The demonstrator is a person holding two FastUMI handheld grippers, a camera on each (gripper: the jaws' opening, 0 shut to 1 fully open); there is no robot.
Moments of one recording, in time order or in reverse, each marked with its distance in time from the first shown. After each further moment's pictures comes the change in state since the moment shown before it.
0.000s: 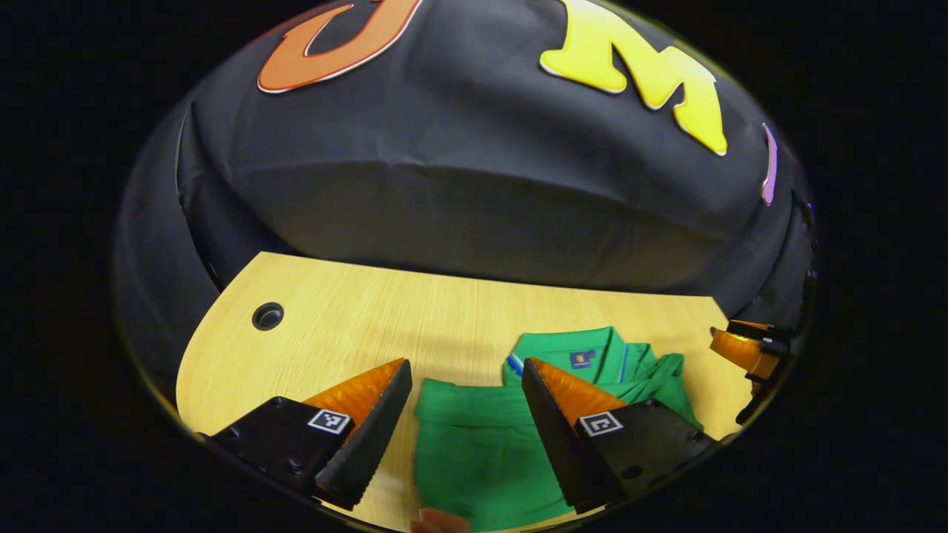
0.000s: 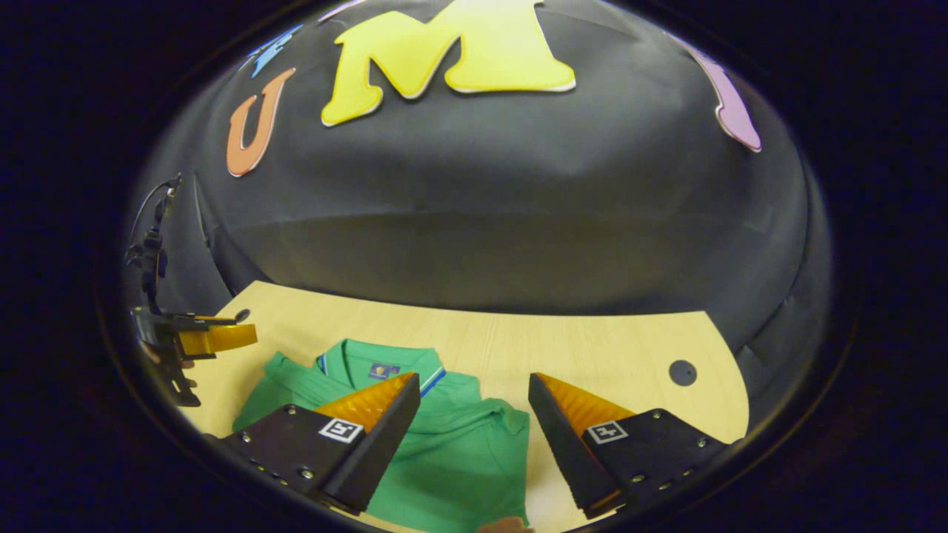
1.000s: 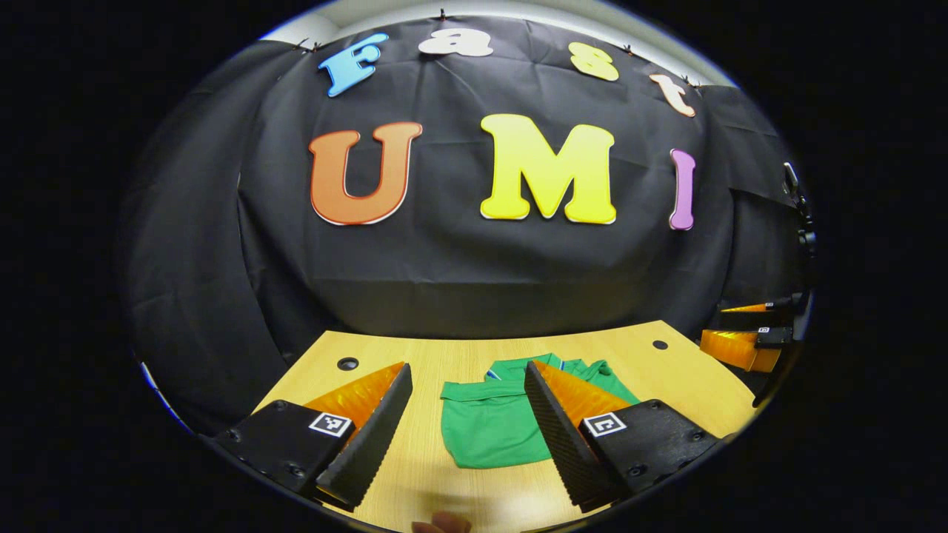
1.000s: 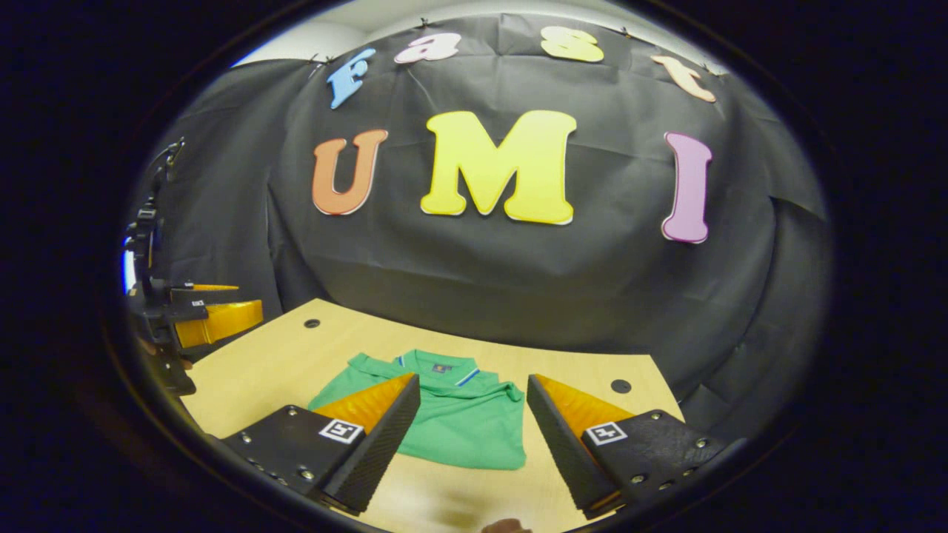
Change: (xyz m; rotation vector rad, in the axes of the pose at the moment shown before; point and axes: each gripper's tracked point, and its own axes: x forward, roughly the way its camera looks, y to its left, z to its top) left arm -0.264 -0.035 -0.004 0.158 -0.393 0.050; right arm -0.264 0.058 -0.006 -0.129 -0.228 0.029
